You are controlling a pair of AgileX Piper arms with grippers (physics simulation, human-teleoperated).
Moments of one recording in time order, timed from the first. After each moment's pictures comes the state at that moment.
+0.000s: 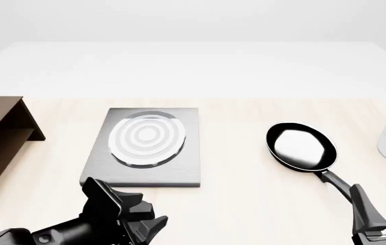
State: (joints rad) left arm -0.81 1.12 -0.28 -0.21 -0.11; right arm 0.01 0.01 -0.01 0.00 -0.03
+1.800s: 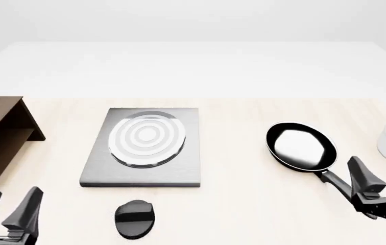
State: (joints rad) left arm -0.05 0.01 0.00 0.04 -0.11; right arm -0.03 0.39 -0.17 -0.07 0.05
